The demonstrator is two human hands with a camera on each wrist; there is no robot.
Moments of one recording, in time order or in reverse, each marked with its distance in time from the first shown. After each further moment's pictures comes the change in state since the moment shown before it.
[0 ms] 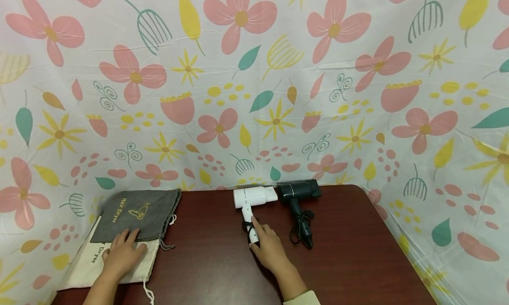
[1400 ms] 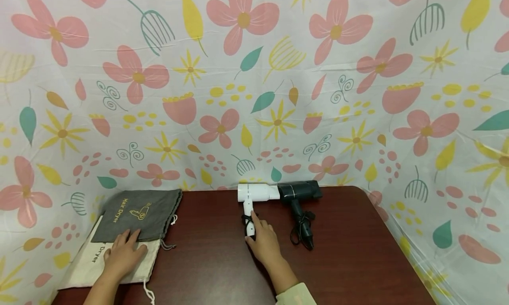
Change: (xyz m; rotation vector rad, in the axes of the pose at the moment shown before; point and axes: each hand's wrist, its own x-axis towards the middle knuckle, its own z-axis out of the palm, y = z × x) left_hand -0.004 0.000 0.002 -0.029 0.010 0.002; right_hand 0.020 -0.008 0.014 -0.009 0.074 0.079
